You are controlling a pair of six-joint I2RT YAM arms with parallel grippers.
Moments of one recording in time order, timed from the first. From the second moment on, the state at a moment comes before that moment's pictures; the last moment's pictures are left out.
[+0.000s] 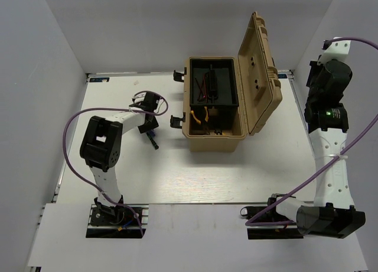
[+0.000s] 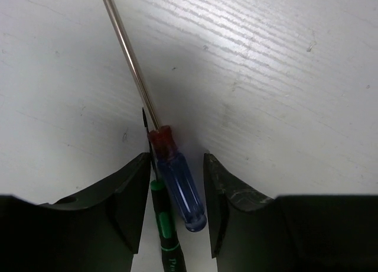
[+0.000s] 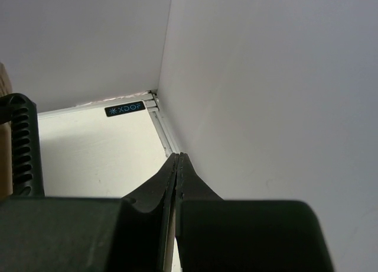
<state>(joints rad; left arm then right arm) -0.34 1.90 1.22 -0.45 -0.39 -0.68 -0.06 1.16 1.41 -0.31 0.33 -0.19</state>
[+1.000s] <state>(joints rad) -0.23 2.05 1.44 -0.52 -0.40 -0.62 -0.08 1.13 1.38 -0.35 0.29 -0.16</state>
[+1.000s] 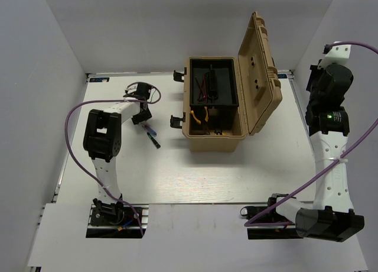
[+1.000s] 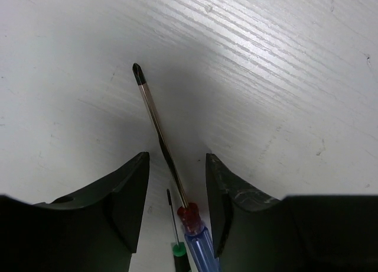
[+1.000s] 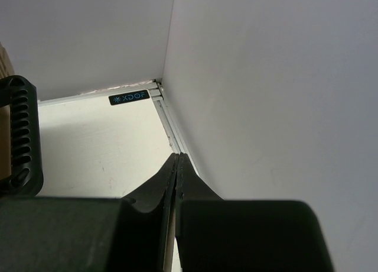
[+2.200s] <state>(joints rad) -0.22 1.99 1.32 -0.38 -0.36 -0.61 -0.11 1.12 1.38 -0.38 0.25 -0.12</state>
